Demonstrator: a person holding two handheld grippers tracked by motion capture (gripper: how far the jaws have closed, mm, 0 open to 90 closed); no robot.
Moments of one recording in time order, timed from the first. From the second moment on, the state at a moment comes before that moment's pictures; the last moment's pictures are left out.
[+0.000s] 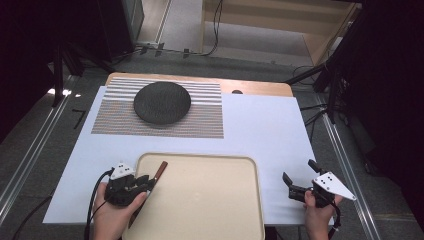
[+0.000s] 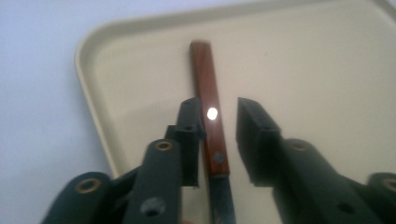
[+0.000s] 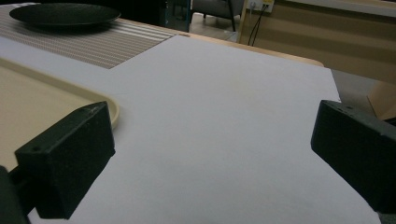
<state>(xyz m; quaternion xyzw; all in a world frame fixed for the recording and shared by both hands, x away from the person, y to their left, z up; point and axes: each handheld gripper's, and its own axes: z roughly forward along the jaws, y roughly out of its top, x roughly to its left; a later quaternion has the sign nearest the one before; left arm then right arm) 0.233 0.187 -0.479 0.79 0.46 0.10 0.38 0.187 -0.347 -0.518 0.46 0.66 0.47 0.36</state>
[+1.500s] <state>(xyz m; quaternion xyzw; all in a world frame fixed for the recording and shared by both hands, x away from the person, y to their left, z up) 0.243 0.210 -0.495 0.83 0.42 0.07 0.35 0.188 -0.345 -0.519 0.46 0.66 0.47 0.36</state>
